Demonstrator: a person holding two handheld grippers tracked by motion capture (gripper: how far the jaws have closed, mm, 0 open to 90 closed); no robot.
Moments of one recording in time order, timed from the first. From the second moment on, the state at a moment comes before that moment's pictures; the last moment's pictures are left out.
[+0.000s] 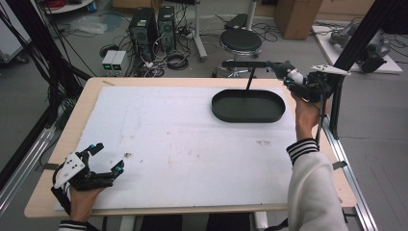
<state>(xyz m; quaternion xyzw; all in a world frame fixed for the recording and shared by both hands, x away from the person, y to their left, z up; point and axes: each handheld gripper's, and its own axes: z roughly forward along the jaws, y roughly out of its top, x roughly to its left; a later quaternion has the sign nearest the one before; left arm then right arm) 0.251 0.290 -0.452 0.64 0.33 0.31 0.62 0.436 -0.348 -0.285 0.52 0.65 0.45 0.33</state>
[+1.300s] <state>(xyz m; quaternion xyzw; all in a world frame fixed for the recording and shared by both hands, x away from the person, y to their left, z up) 0.251 0.291 -0.452 0.64 0.33 0.31 0.62 0.446 -0.337 -0.324 0.53 0.67 0.42 0.30</state>
